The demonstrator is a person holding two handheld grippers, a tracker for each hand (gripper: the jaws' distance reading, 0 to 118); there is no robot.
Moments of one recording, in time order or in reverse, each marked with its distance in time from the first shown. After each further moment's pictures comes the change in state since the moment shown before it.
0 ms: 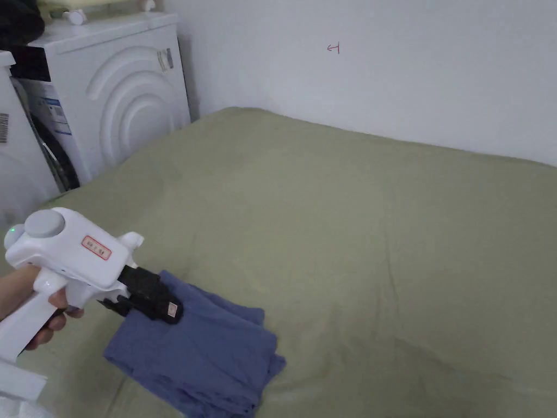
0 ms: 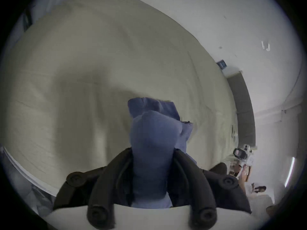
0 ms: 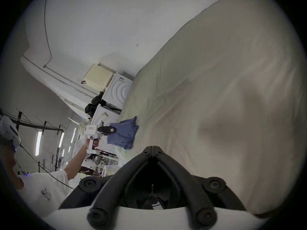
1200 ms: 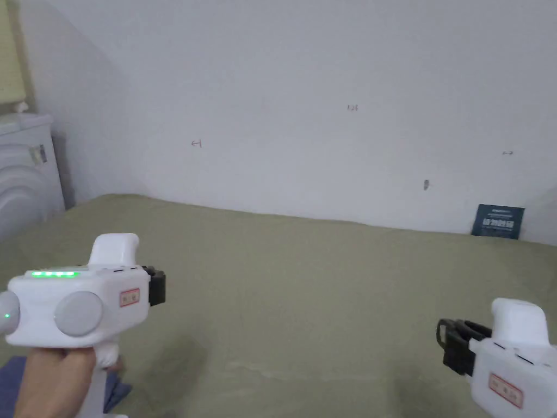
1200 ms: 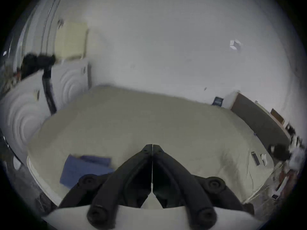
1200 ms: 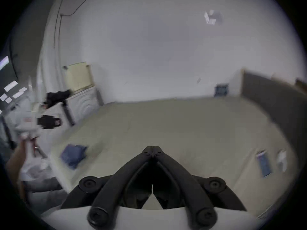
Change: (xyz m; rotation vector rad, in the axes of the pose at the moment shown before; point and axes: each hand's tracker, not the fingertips) left arm 0.361 -0.167 -0.004 0.866 0.261 -0.398; right arm -0.141 0.068 0.095 0.572 -0.619 0.646
